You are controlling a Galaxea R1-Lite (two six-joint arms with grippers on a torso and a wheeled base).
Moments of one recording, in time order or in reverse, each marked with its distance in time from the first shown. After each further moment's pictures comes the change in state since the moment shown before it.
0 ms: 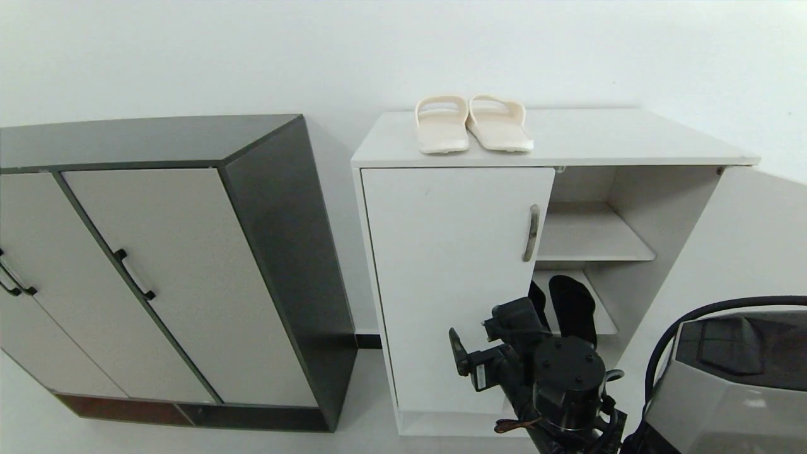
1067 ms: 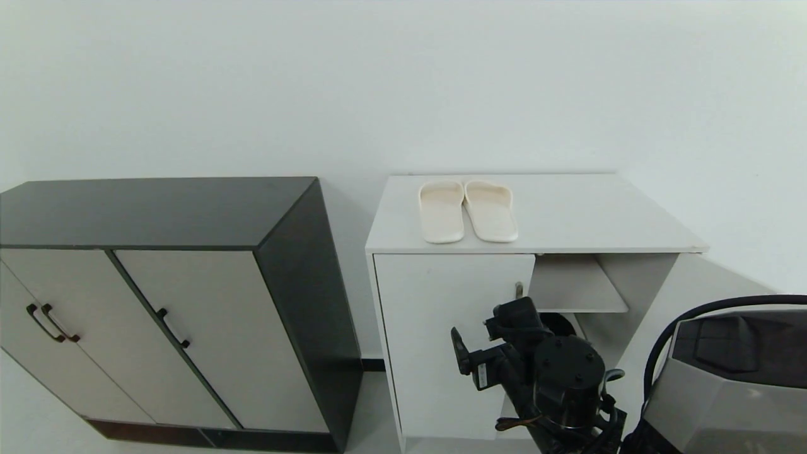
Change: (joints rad) left arm 0.000 0.000 0.000 0.000 0.000 0.000; right arm 0.000 0.005 0.000 -0.004 0.000 0.000
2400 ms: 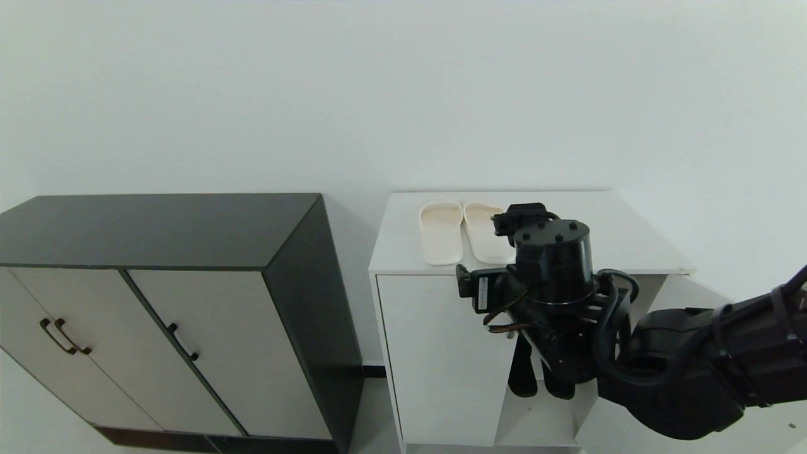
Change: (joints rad) left arm 0.000 0.000 0.000 0.002 -0.003 0.002; right arm -0.026 -0.274 -0.433 0.878 -0.076 0.240
